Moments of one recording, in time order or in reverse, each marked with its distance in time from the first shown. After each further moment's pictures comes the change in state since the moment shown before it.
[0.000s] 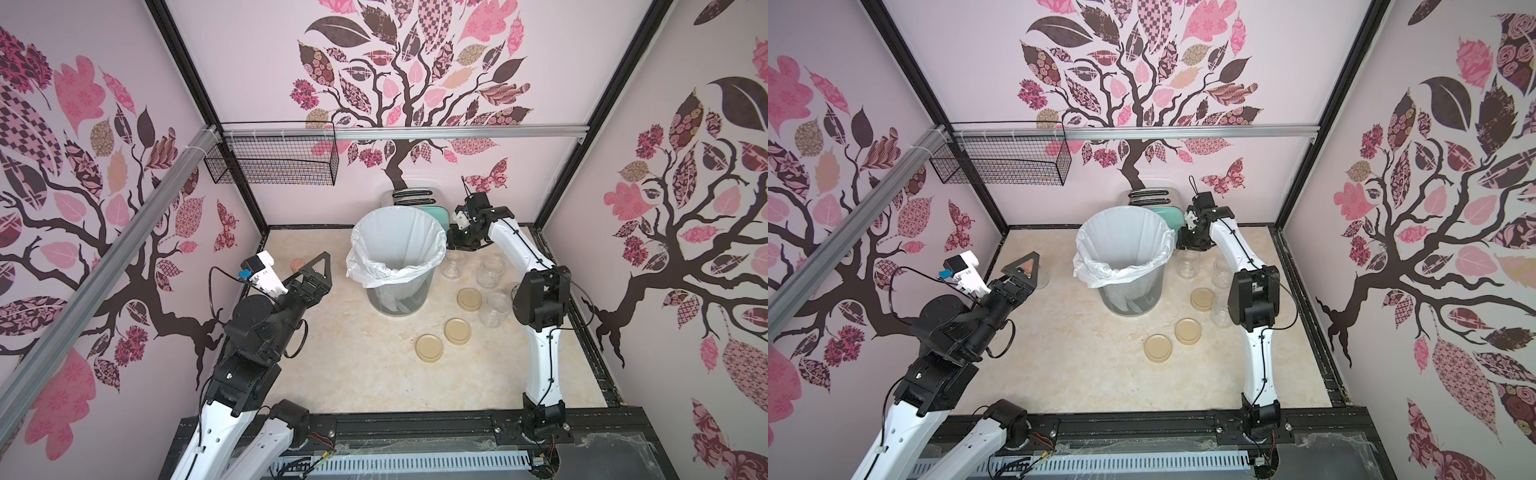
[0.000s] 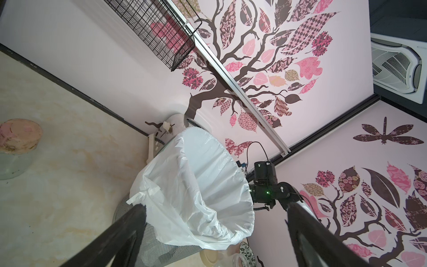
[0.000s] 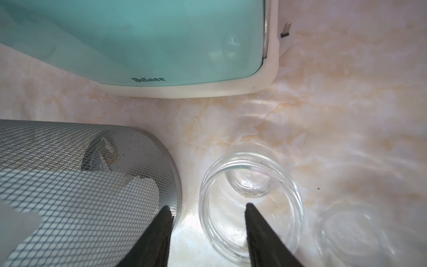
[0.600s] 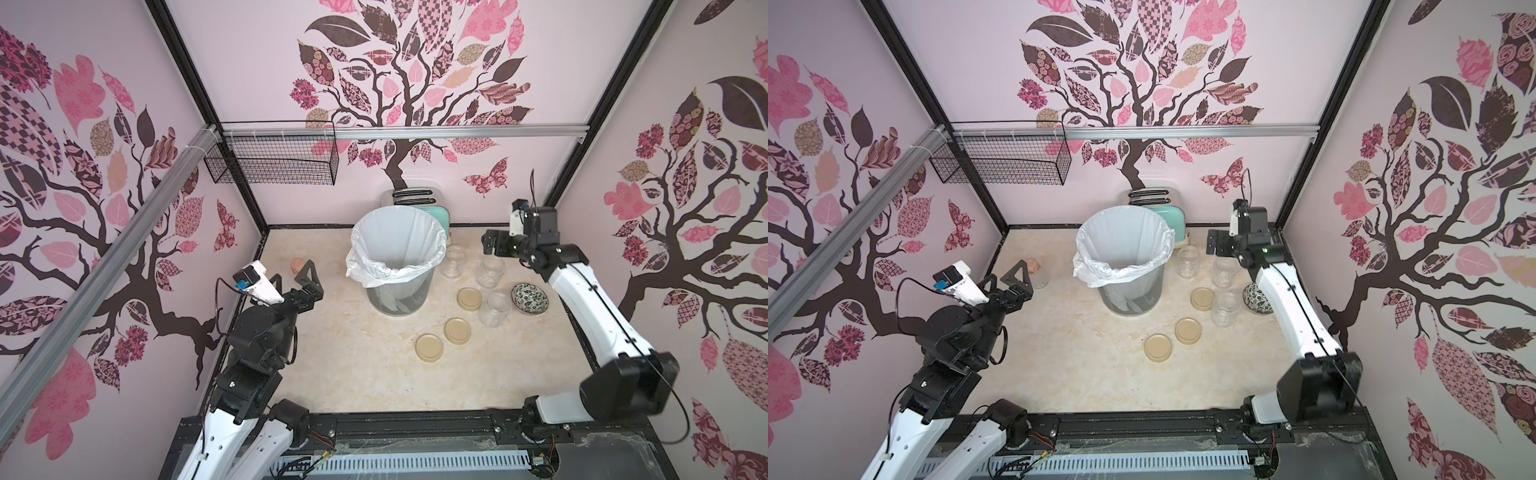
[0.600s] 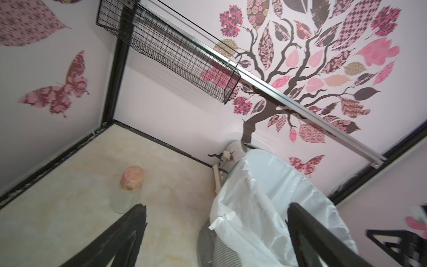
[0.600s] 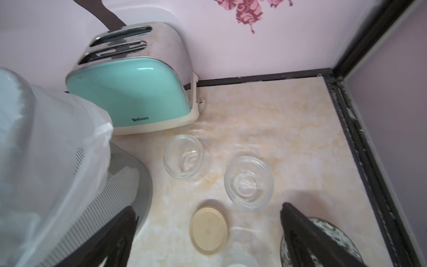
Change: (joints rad) left arm 0.002 -0.093 -0.163 0.043 -0.327 0.382; right arm -0.111 -0.901 -0.939 0.542 0.242 -0.014
